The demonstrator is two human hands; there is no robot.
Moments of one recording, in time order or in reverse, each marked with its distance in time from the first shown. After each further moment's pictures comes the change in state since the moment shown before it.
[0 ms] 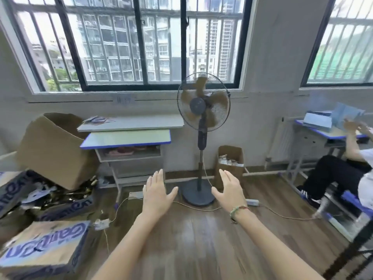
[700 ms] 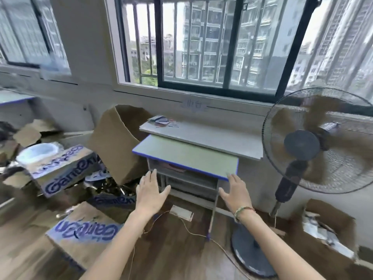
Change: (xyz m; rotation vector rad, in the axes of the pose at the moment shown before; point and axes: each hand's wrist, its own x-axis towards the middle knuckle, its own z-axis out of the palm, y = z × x) left_hand 0.312 -0.180 -0.003 0.129 0.178 -0.498; right_hand 0.408 -0.129 0.192 -0.006 -0.285 -0.369
